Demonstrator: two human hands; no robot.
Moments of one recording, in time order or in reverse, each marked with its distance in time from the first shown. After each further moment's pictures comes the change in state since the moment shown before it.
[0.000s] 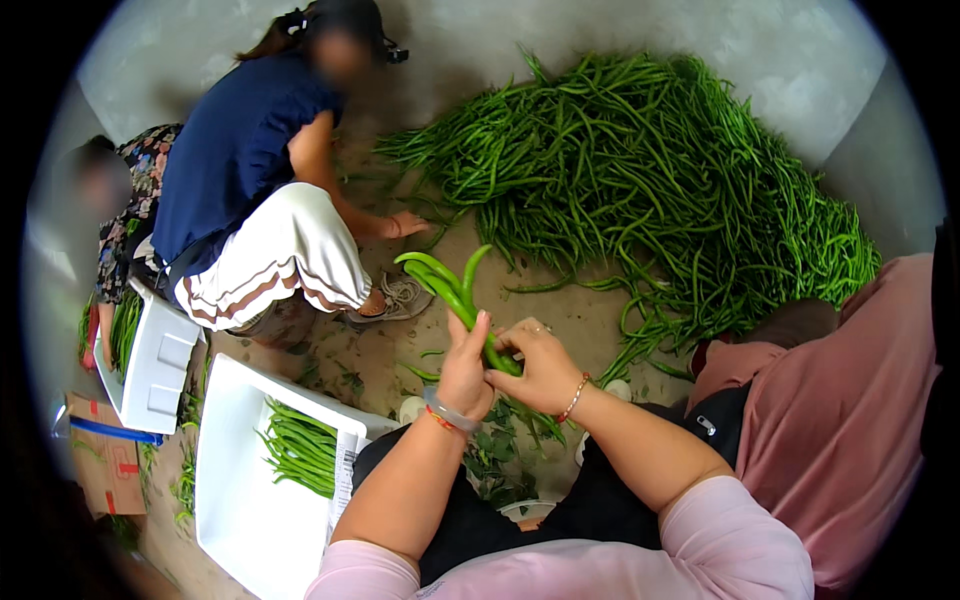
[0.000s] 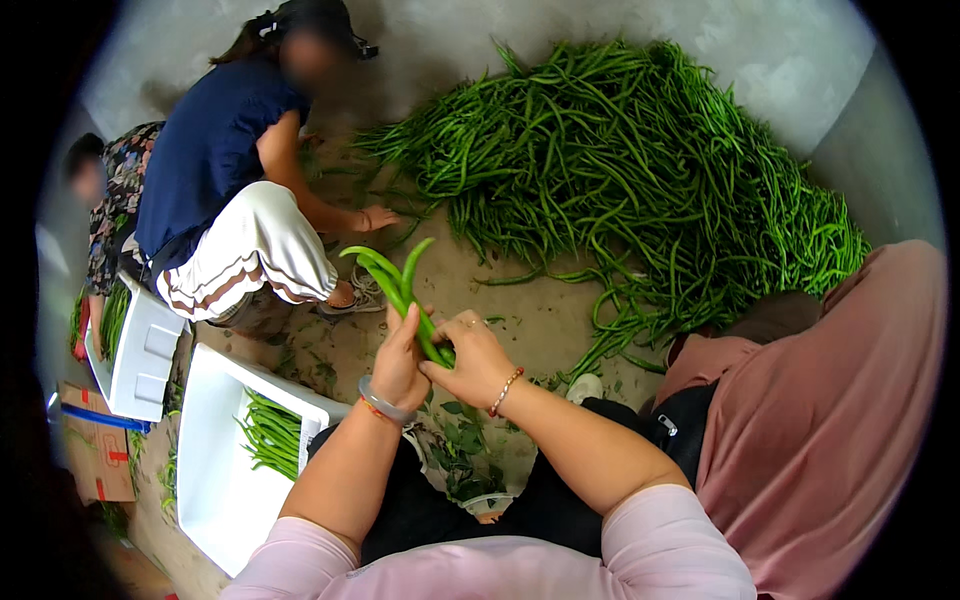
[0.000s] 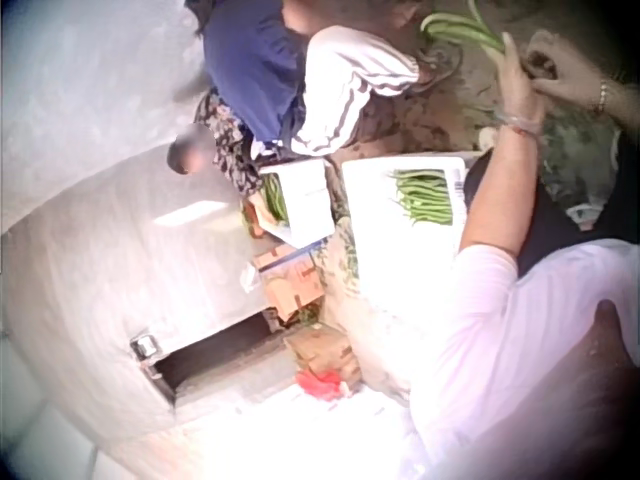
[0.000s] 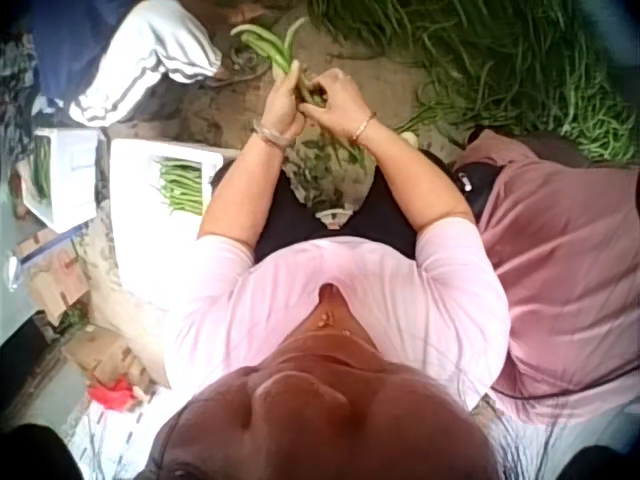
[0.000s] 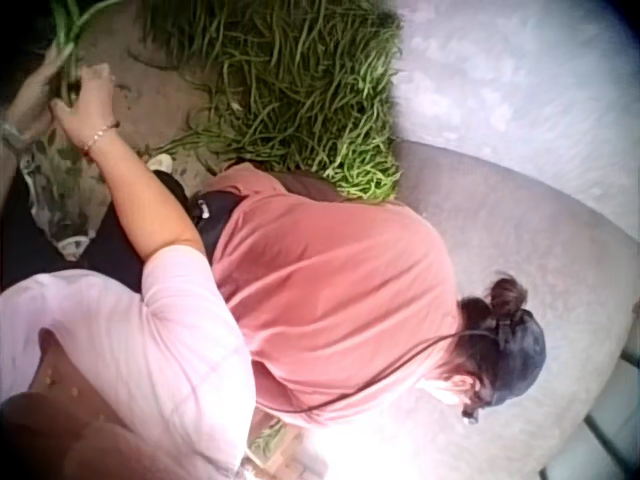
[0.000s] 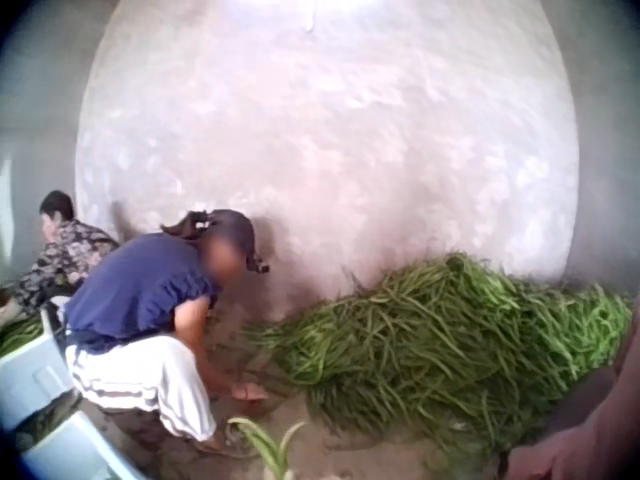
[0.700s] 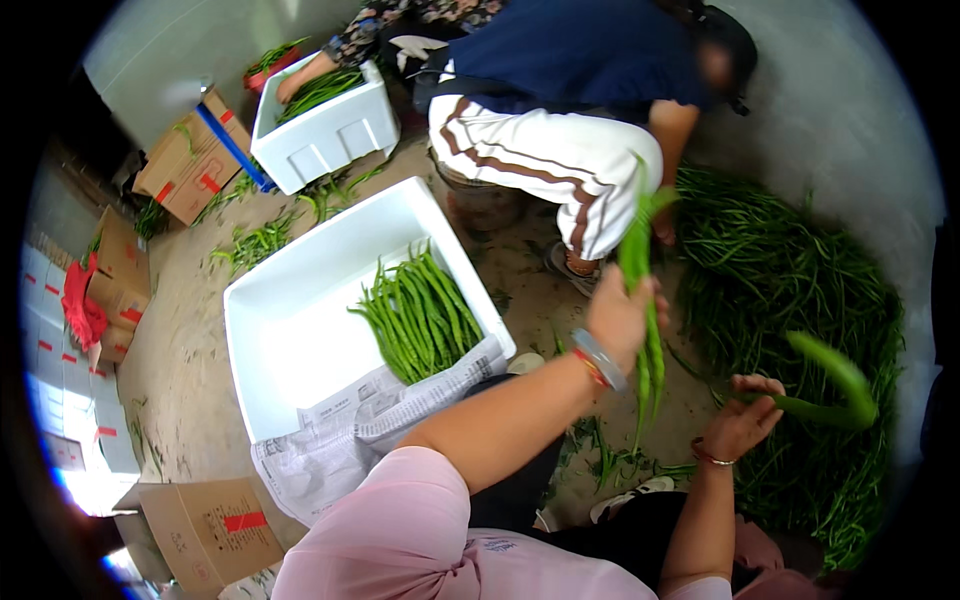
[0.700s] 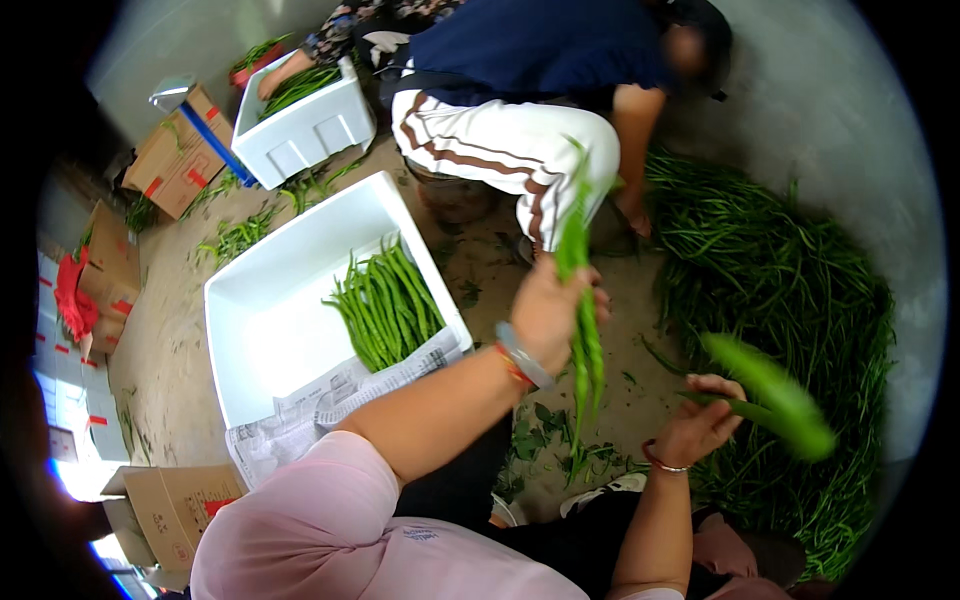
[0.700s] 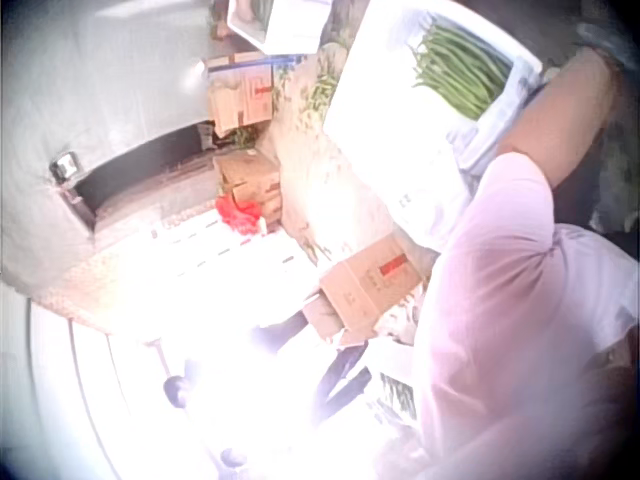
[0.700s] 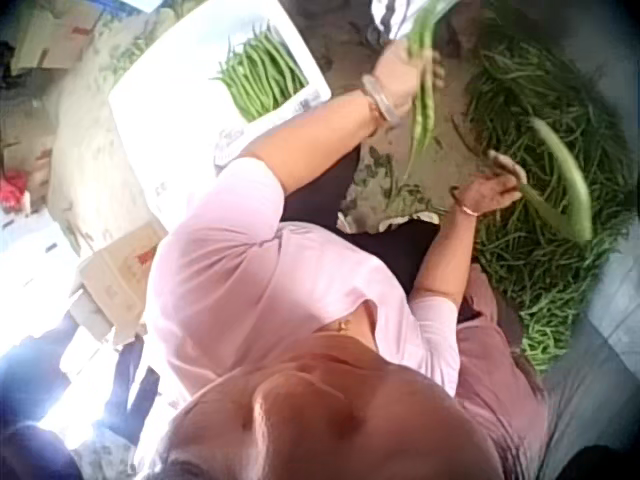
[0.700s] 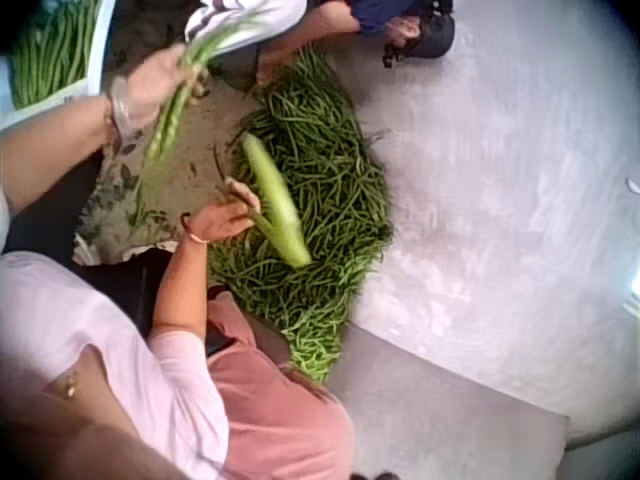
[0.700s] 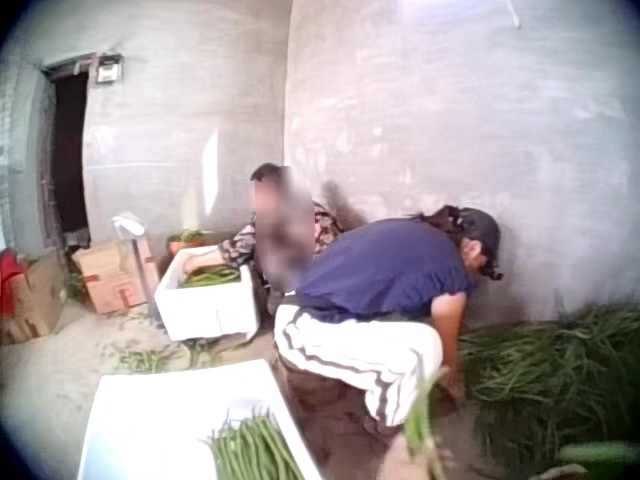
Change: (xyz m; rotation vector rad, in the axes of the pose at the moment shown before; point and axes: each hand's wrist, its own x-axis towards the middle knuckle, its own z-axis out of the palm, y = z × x) left_hand -0.035 0.093 -0.050 -0.039 0.422 0.321; right_hand 0.018 -0.020 0.020 0.728 0.439 -0.271
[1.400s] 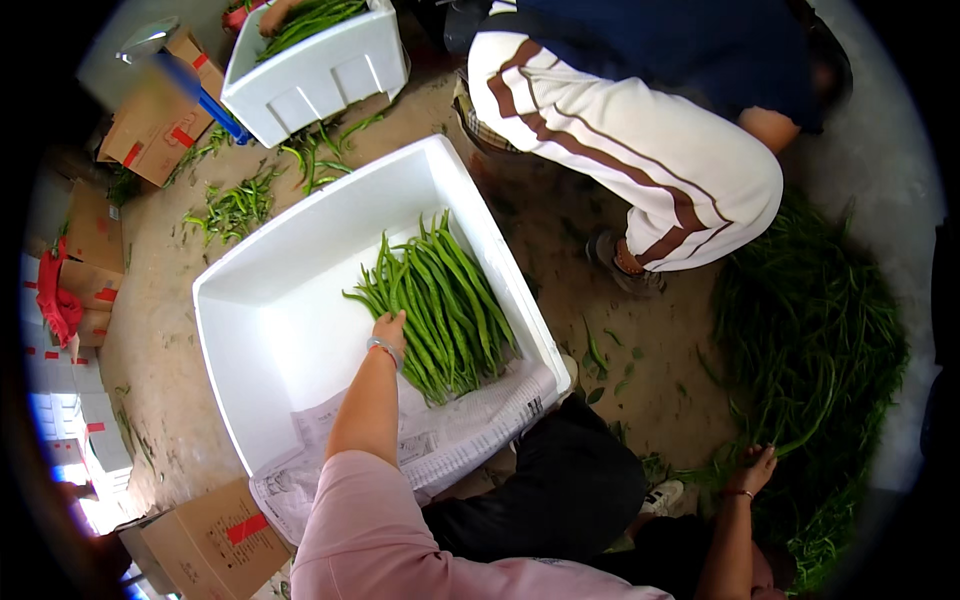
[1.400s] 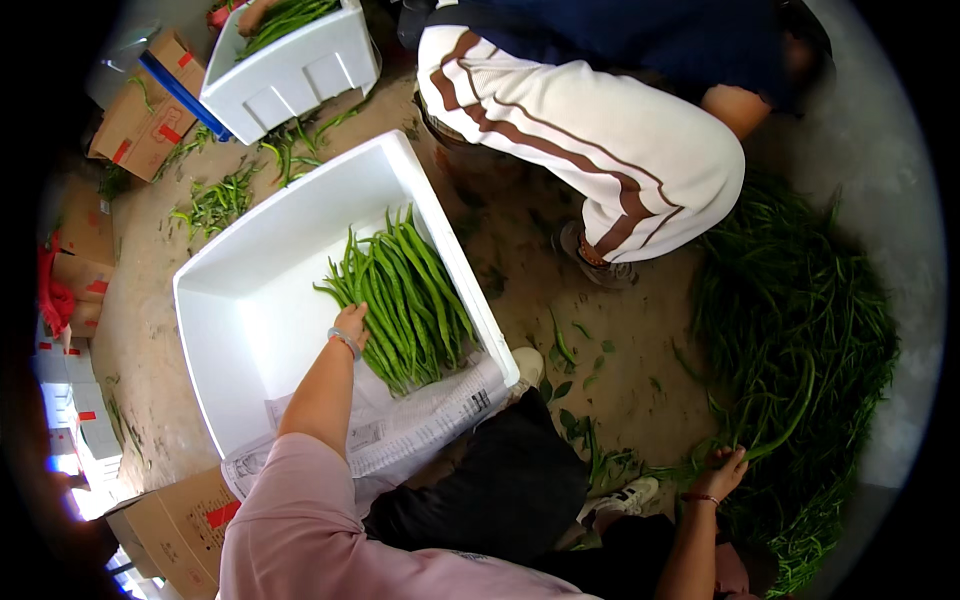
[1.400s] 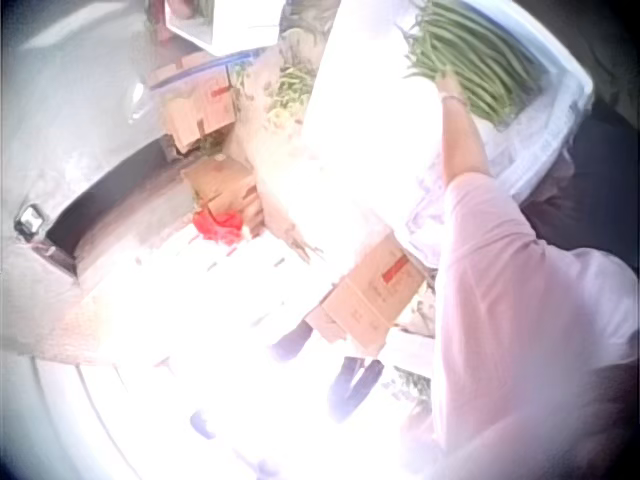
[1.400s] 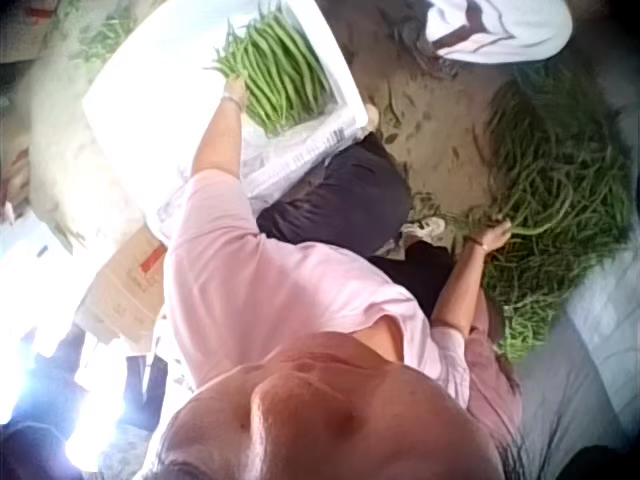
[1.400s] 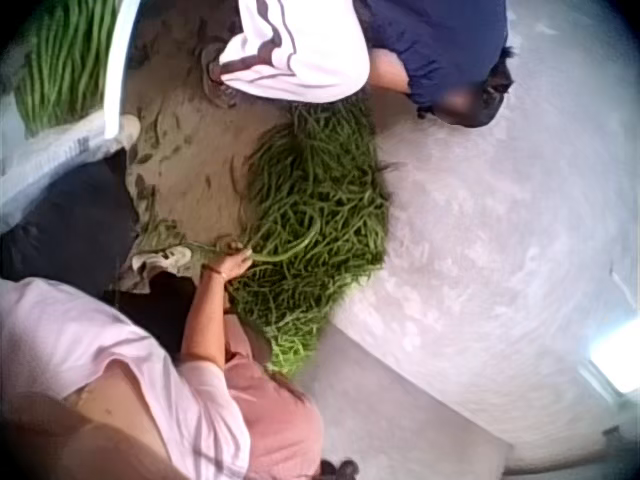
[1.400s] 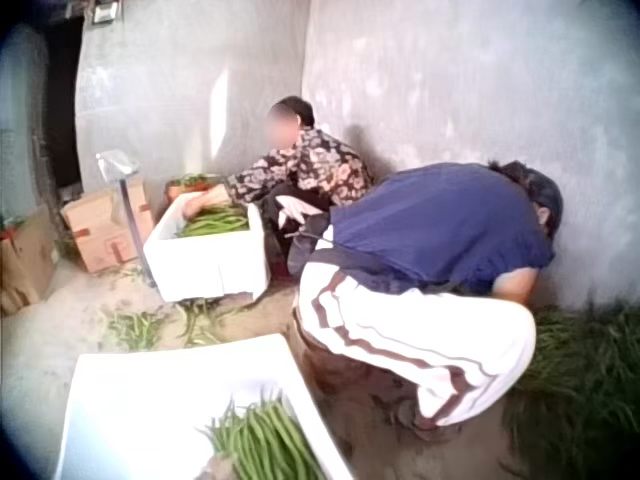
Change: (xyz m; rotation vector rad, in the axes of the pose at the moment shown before) left_hand 0.071 -0.056 -0.462 0.382 0.977 -0.279; right_hand -0.028 0.076 -0.077 -0.505 0.465 0.574
